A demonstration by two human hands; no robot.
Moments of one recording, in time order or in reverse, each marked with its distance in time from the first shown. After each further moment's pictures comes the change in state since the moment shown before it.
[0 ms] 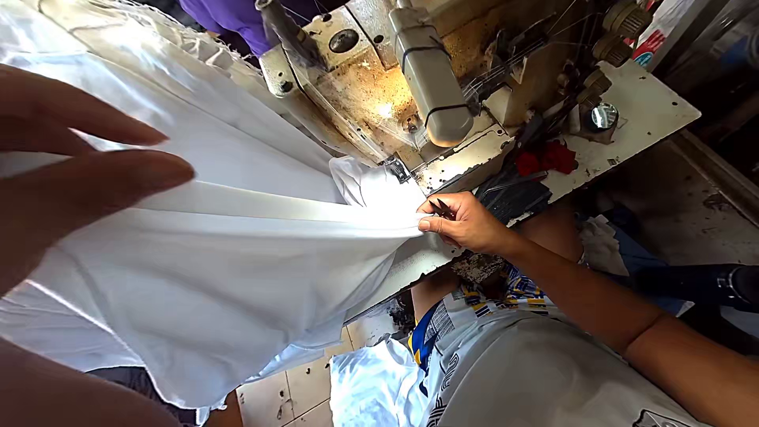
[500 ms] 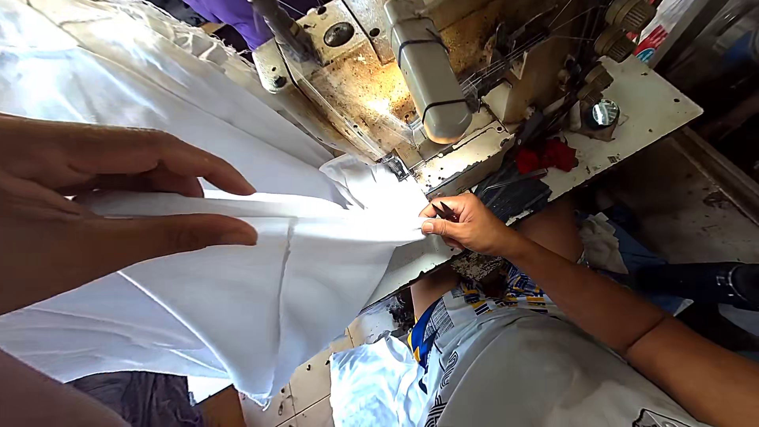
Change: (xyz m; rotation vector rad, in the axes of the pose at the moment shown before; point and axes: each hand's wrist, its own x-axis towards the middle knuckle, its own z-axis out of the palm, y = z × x) left_hand 0.001 -0.002 0.025 -0.123 -0.193 0.067; right_hand -0.007 0.000 -0.003 0.038 -0.037 0.013
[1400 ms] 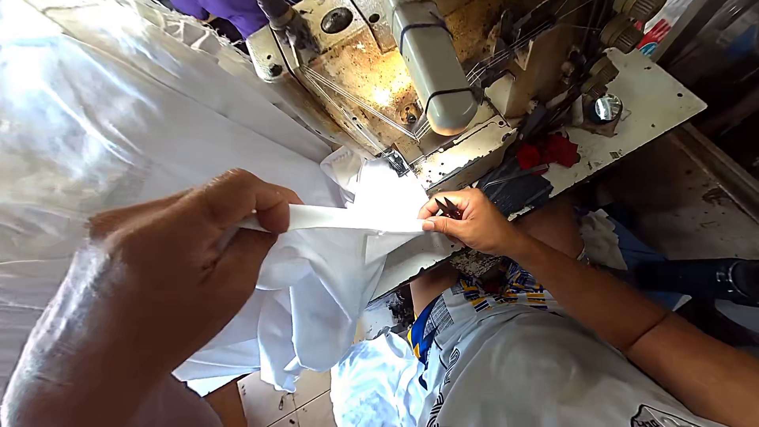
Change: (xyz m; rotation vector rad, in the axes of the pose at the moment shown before) left_hand -0.020 -0.001 0.067 0.242 0.220 0.028; right_hand -0.004 -0.011 0.004 -0.127 0.062 -0.047
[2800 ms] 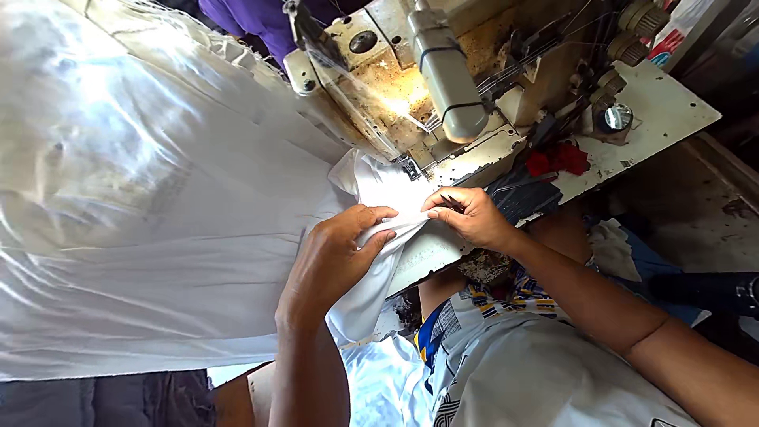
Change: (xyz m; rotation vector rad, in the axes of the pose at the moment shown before) left_hand -0.002 -0.009 0.106 -0.164 0.039 0.022; right_hand 0.018 0.014 0.003 -0.148 0.090 -0.155
